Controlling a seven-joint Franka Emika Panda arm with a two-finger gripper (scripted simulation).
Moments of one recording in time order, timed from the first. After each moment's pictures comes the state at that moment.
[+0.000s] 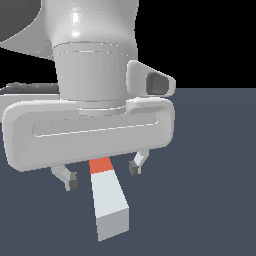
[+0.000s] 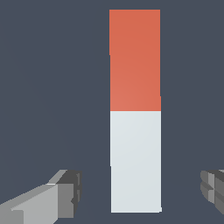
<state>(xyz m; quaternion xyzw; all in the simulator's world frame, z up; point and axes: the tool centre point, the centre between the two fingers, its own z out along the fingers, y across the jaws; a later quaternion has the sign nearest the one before) -0.033 -0.140 0.073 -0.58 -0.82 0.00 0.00</state>
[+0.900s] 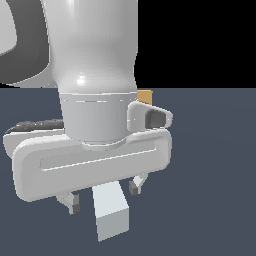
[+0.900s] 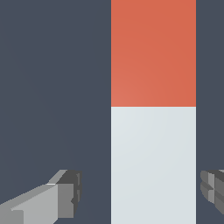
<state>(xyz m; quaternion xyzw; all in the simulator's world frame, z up) -0.033 -0.142 0.034 -0.58 -0.82 0.00 0.00</state>
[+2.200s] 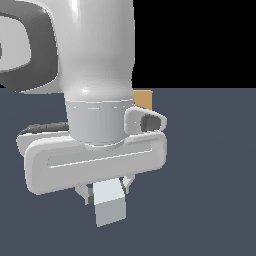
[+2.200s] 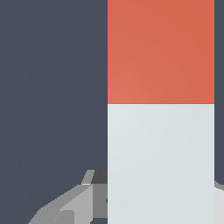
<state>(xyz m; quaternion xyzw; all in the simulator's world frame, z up) -0.036 -0.126 0.025 -0.59 -0.81 0.00 0.00</state>
